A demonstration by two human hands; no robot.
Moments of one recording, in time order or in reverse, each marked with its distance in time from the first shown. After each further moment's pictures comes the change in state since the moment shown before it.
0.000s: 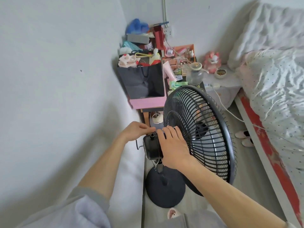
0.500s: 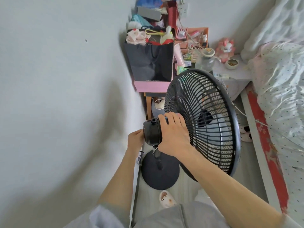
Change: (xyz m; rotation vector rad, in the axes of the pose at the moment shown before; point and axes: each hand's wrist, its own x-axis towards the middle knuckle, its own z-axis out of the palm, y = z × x) left_hand -0.010 -0.091 0.100 -0.692 0.418 -0.316; right_hand 0.009 -0.014 0.011 0.095 0.036 0.032
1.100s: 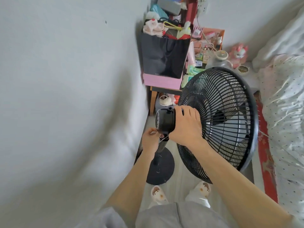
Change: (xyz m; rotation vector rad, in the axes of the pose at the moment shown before) left_hand -0.049 -0.001 0.039 -0.309 0.050 -0.086; right_hand 0.006 0.016 -0.005 -0.032 0.038 0.063
